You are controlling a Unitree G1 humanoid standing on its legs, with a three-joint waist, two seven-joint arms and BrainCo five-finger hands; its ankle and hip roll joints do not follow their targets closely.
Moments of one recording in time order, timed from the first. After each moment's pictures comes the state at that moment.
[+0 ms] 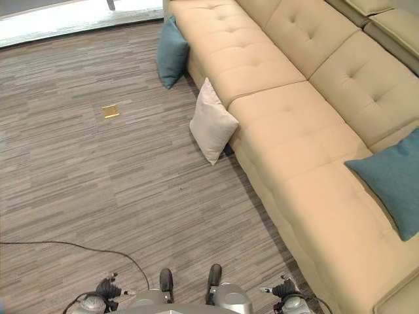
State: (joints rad) left arm -0.01 0.29 -0.16 1.19 -0.02 -0.09 0.13; right arm -0.03 -0.28 0.20 1.25 -0.10 -0.02 -0.18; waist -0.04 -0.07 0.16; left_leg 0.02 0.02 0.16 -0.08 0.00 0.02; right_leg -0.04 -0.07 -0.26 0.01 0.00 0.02
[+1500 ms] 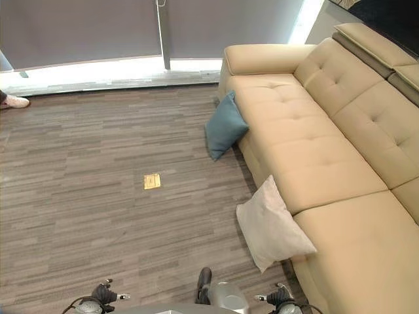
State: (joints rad) left arm 0.03 0.28 -0.15 1.24 -0.02 -0.08 0.11; right arm 0.02 -0.25 0.21 1.24 -0.12 -0.01 -0.18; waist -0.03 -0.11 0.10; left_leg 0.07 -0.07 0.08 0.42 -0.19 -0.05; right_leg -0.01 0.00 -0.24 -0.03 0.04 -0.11
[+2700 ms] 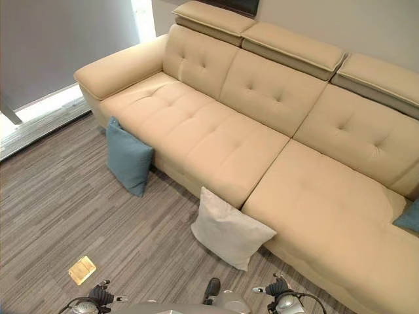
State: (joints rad) left arm 0.01 0.27 -0.15 1.23 -0.03 -0.08 0.11; right arm -0.02 -0.29 0.26 1.20 -0.14 0.00 -0.19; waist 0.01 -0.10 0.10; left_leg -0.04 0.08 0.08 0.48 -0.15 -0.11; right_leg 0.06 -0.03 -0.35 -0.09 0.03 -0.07
